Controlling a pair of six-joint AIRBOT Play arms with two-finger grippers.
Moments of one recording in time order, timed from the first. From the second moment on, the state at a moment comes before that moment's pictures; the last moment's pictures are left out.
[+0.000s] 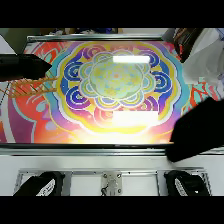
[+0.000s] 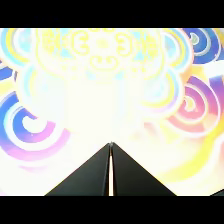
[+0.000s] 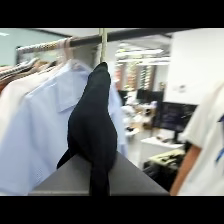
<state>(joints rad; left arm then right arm) -0.10 -1.01 1.66 1.21 -1.36 -1.47 0.07 -0.34 0.86 -0.18 -0.76 -0.27</state>
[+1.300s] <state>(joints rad) -0.10 -1.01 1.66 1.21 -1.39 -1.45 -1.00 -1.01 1.48 0.15 -0.16 -0.16</state>
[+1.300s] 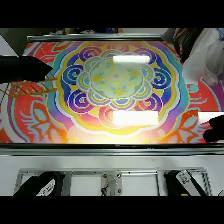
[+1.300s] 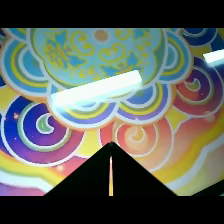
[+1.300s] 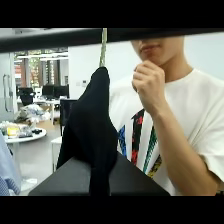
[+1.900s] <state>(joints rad) -0.10 -1.01 1.66 1.20 -1.39 -1.50 -1.02 -1.07 1.49 0.16 -0.07 -0.16</state>
